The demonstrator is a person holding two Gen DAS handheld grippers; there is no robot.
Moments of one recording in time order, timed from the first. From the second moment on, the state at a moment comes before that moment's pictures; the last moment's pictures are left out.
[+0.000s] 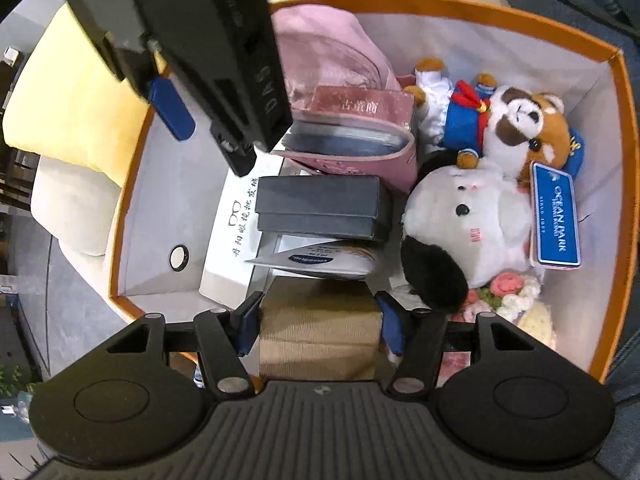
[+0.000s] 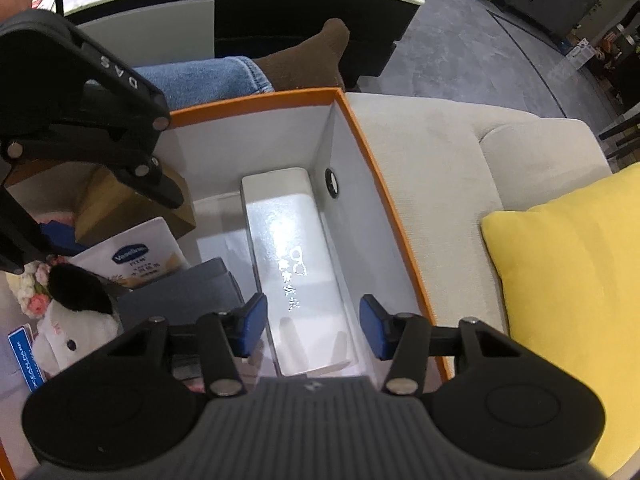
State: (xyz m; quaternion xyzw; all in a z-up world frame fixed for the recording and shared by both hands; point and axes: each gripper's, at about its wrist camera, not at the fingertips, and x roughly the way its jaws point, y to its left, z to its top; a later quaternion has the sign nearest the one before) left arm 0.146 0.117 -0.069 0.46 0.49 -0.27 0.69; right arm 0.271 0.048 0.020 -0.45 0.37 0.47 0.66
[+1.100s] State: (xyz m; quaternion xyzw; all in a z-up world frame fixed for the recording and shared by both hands) left arm 0.080 0.085 0.072 0.25 0.34 -0.07 0.90; right arm 0.149 -0.060 0.141 -0.25 0.35 0.38 0.82
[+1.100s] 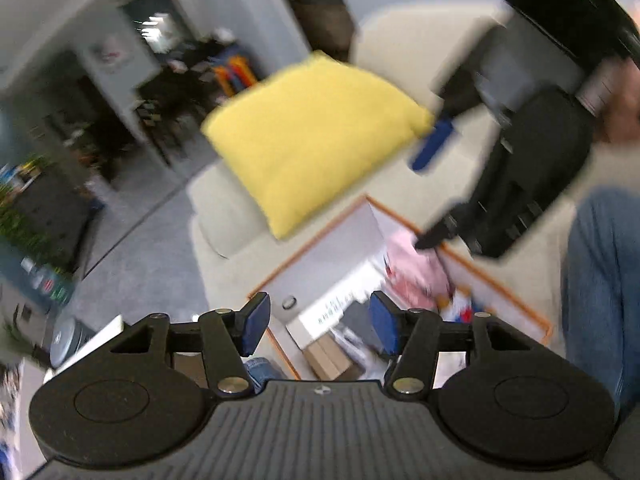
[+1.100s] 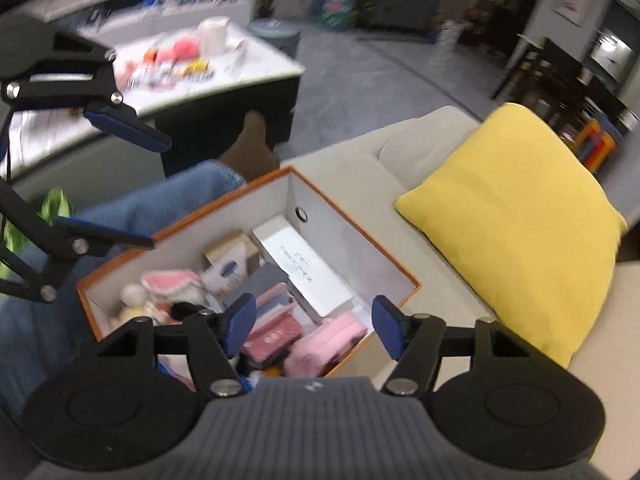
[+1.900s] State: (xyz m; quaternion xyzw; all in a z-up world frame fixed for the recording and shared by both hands) left arm 0.010 0.068 0.007 0.00 0.36 0.14 0.92; right arm 0.037 -0.107 0.046 -0.07 0.31 0.24 0.92
